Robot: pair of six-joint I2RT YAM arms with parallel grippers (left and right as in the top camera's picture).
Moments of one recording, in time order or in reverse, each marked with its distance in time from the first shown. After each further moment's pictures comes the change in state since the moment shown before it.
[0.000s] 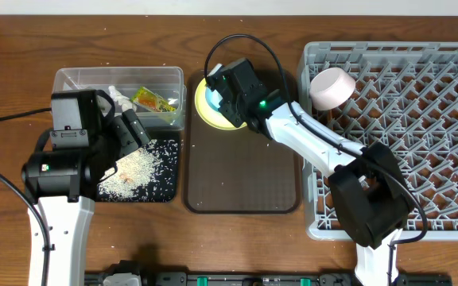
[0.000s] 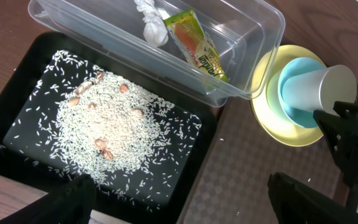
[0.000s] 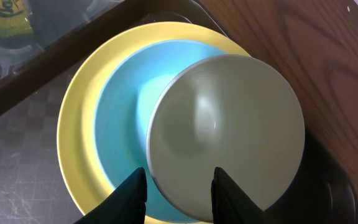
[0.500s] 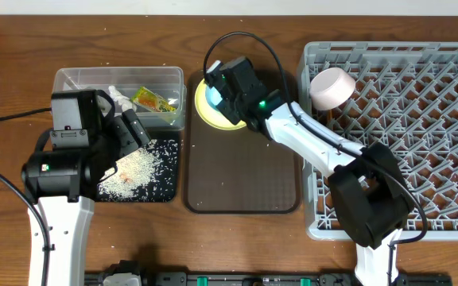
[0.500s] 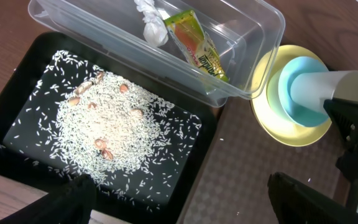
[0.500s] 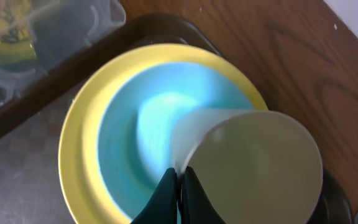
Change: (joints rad) left arm 0.000 0.000 0.000 0.000 0.000 0.000; right arm 0.003 0.000 0.000 0.061 -0.002 0.021
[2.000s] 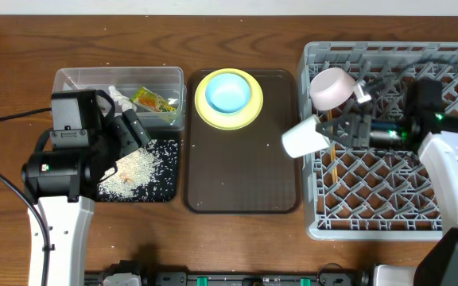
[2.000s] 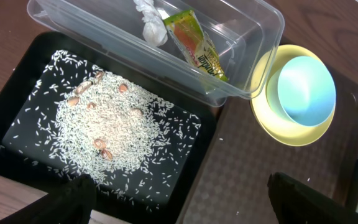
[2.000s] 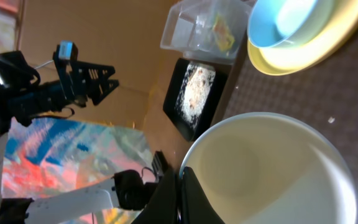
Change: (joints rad) left arm 0.000 0.000 0.000 0.000 0.003 0.000; right arm -0.798 -0.528 -0.442 -0.577 -1.375 0.132
